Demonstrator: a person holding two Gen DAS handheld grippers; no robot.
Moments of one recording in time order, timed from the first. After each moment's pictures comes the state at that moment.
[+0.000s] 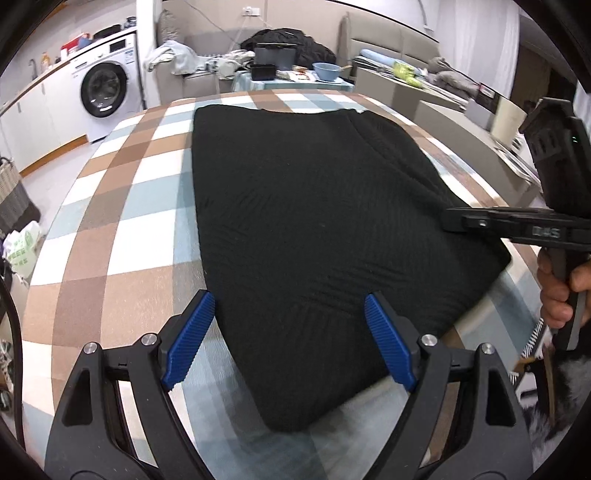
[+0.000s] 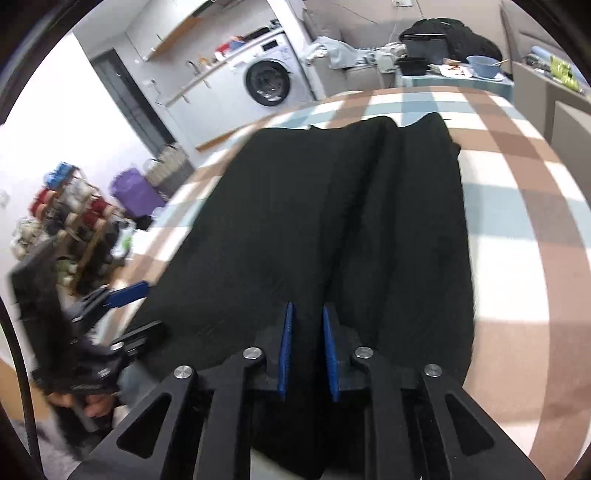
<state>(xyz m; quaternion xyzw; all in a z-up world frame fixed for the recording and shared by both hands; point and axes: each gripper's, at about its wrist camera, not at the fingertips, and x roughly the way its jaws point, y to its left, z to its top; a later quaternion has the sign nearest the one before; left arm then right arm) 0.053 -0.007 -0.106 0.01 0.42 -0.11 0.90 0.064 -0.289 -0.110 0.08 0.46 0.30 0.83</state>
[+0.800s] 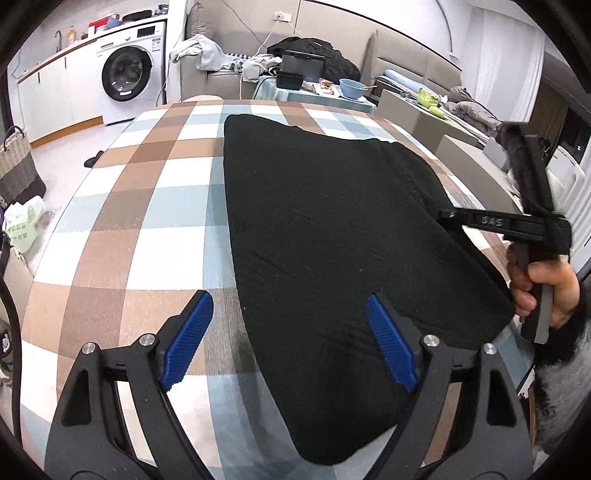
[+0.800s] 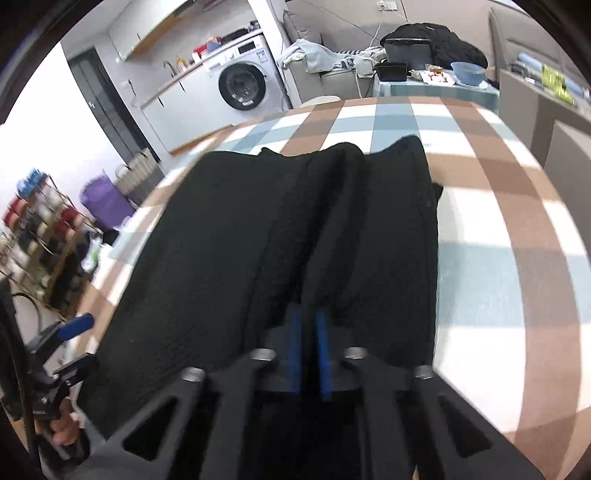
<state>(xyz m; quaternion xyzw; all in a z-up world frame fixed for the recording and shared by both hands) 0.081 0.026 -0.095 -0.06 0.41 -0.07 0.91 0.151 -0.286 -0.116 0.05 0.46 0.23 0.86</state>
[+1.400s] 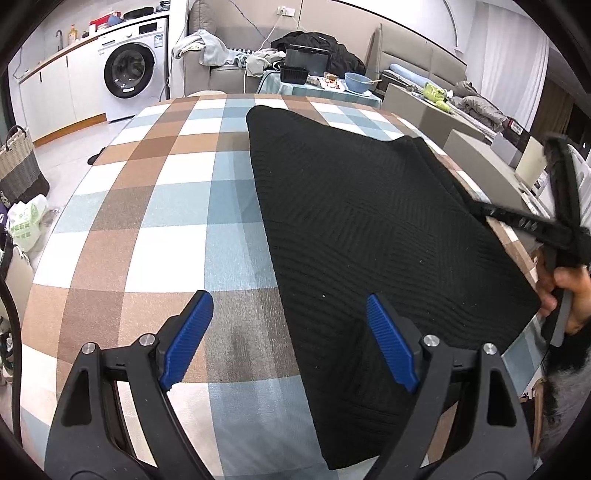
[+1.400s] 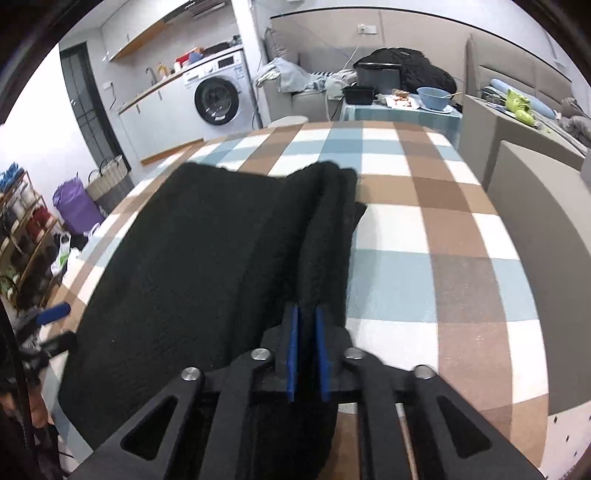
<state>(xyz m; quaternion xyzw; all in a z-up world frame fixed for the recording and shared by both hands) 0.093 0.021 -0.105 -0.05 0.42 -0.06 0.90 0.128 -0.335 -0.101 0.02 0.42 0.16 0.89</state>
